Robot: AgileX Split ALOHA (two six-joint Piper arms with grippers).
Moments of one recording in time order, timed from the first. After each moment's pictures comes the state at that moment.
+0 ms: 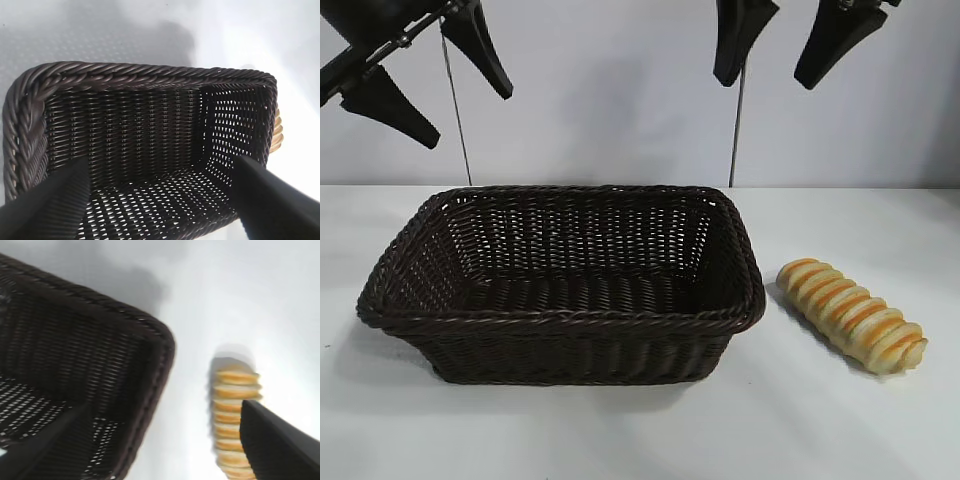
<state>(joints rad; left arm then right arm) -0.17 1.88 -1.59 -0.58 1.09 0.00 0.22 1.85 -1.82 0.05 1.24 -0.08</state>
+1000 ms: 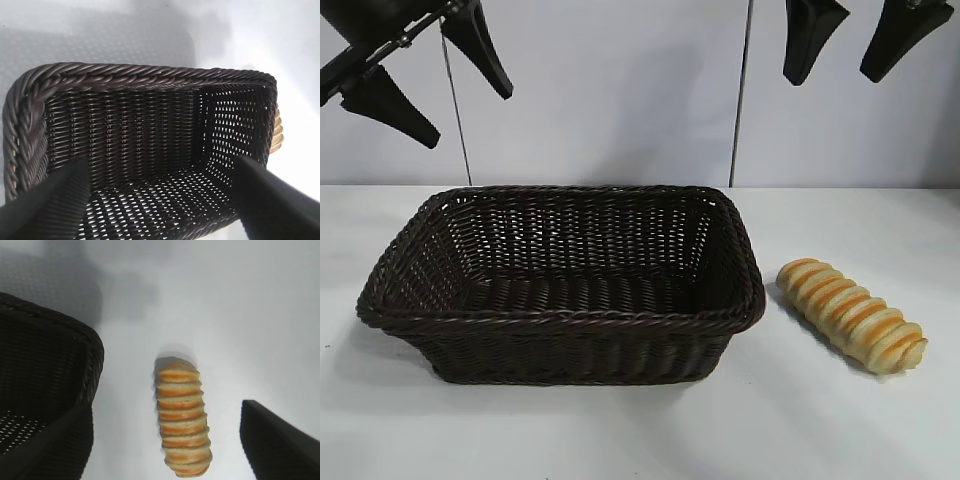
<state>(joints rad) -0.17 1.88 -1.59 -0.58 1.09 0.00 0.21 1.89 -1.69 0.03 1.24 -0.14</state>
